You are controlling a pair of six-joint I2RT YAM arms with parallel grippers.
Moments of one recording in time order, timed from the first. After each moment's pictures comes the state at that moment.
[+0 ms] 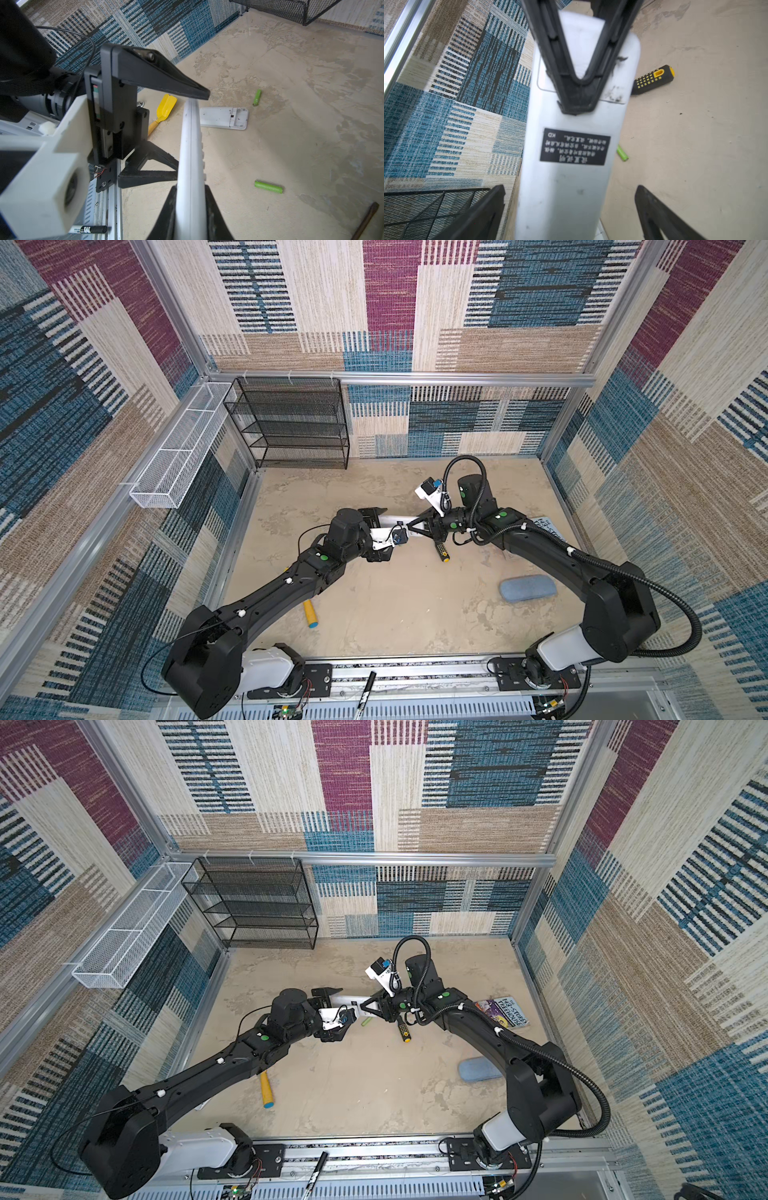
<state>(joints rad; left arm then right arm) -0.61 1.29 0.79 0.06 0.11 0.98 0.49 1.50 1.11 -0.22 -0.79 -0.01</state>
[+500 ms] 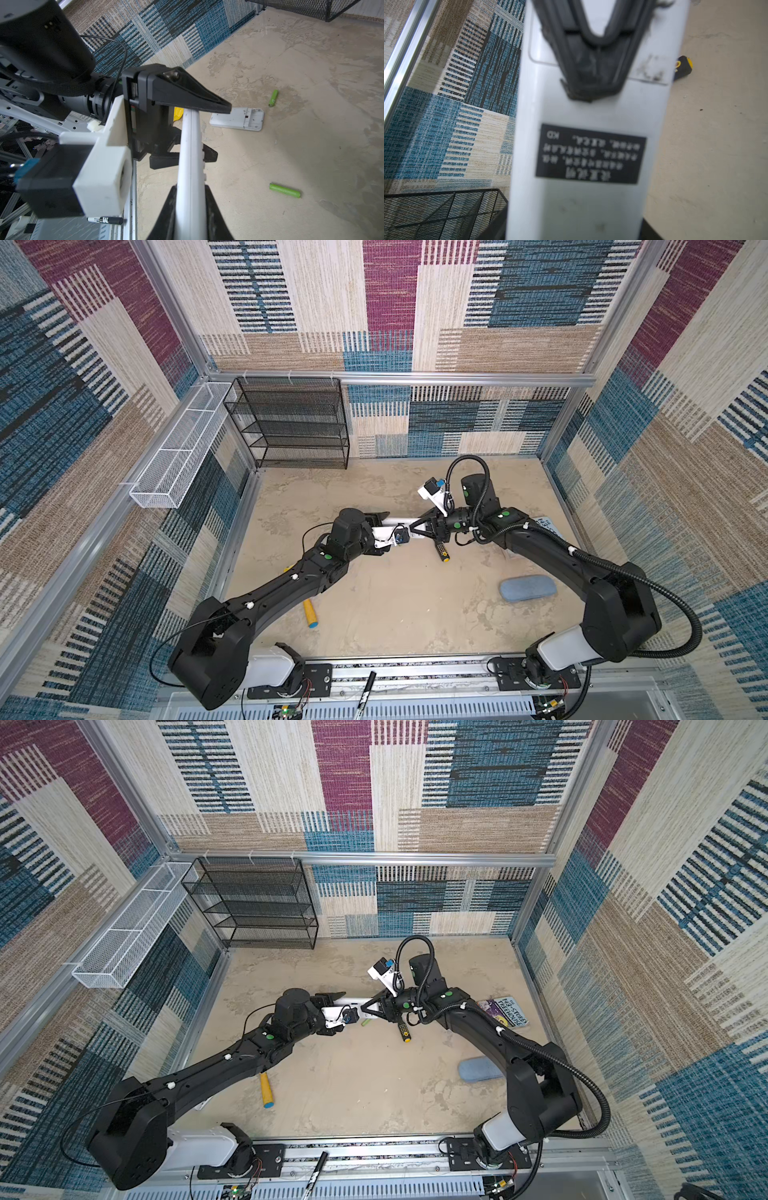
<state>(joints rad) -0.60 1.33 0.78 0.13 0.09 1.02 0.46 1.50 1.10 -0.22 -0.90 0.00</state>
